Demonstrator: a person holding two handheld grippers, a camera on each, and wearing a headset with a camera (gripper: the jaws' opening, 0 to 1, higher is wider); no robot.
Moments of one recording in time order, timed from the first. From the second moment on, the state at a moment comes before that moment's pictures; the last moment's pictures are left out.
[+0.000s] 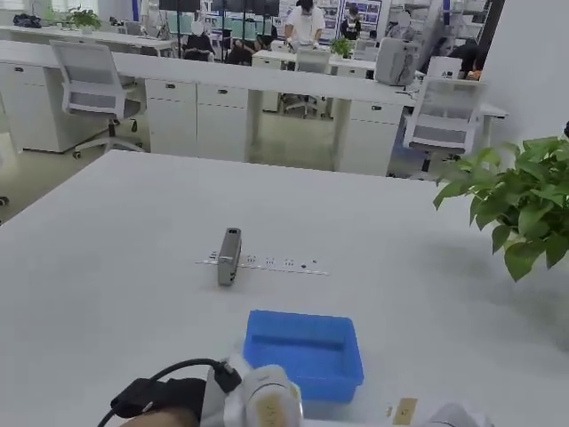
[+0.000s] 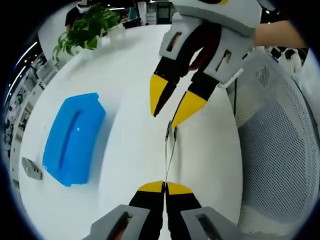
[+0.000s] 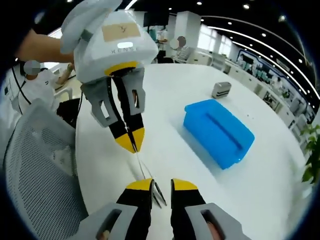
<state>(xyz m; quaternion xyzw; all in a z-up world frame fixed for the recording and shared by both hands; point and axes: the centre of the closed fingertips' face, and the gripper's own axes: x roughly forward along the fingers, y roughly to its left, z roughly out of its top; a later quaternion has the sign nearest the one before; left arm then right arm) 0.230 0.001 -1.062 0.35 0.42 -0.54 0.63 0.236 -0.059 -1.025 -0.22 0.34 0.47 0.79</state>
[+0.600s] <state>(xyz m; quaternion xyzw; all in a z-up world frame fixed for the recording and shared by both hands) 0.239 0.012 -1.081 0.43 0.47 -0.51 0.58 0.202 -0.111 -1.019 -0.07 0.35 0.34 0.87</state>
